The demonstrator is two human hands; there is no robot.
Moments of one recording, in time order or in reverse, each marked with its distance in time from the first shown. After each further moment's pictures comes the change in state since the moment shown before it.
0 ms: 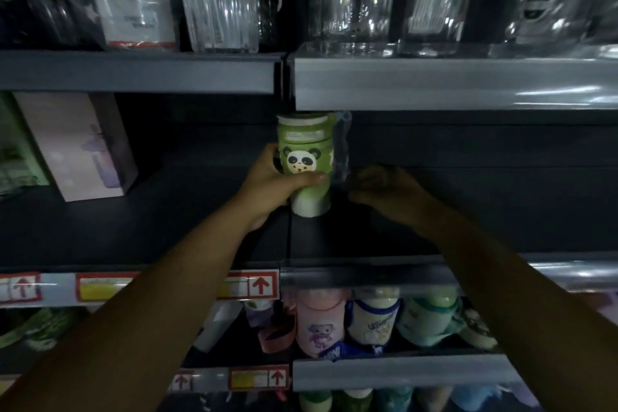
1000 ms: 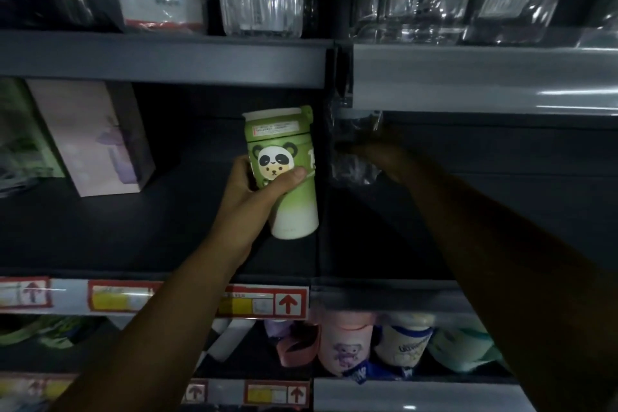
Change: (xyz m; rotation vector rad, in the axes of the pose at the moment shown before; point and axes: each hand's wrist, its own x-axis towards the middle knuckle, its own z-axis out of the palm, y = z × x) left_hand -0.025 -0.025 -0.049 -0.244 0.212 0.053; right_hand 0.128 -0.019 0.036 0.340 -0.052 0.019
